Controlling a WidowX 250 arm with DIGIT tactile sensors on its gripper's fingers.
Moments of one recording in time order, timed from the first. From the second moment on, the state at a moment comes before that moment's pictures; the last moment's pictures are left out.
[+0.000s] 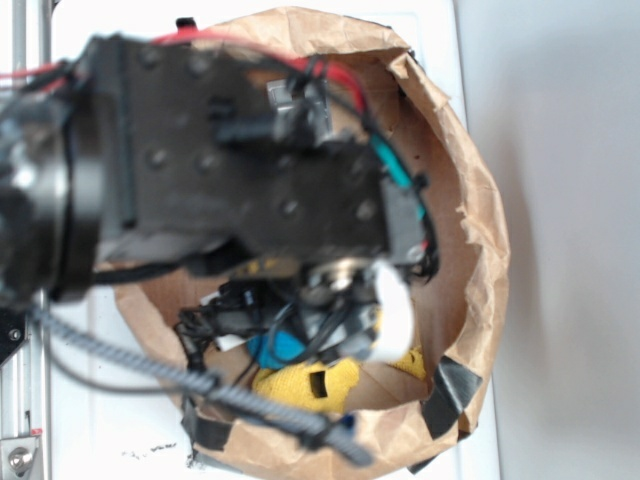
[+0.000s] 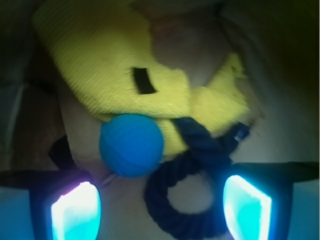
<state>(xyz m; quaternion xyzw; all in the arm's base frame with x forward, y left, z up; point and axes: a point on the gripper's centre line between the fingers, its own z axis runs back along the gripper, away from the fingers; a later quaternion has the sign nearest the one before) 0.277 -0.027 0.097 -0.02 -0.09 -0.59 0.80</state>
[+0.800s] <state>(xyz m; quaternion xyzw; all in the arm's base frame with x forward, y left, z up) 0.277 -0.079 0.068 -0.19 -0.14 -0.70 0.68</state>
